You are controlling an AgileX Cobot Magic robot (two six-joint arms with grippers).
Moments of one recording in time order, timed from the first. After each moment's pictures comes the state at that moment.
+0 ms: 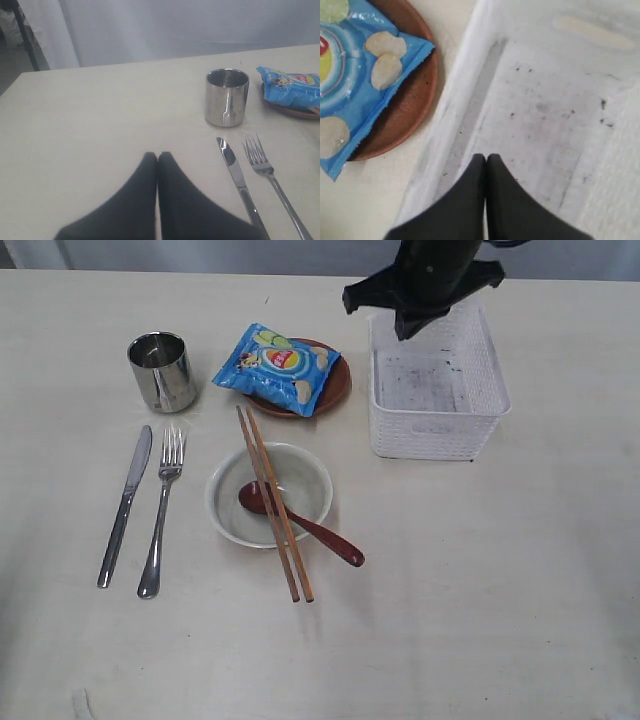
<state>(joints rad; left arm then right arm) -0.11 0.00 0.00 0.15 0.35 -0.08 0.41 2.08 -1.70 -0.04 0.92 0.09</state>
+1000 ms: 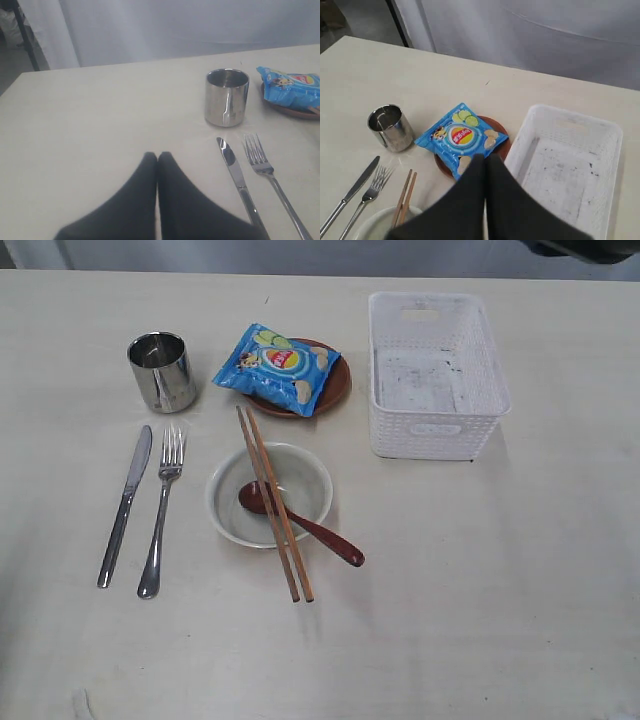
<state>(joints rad) -0.11 0.00 0.00 0.15 0.35 -0.08 0.50 1.09 -0.96 -0.02 0.45 0.17</state>
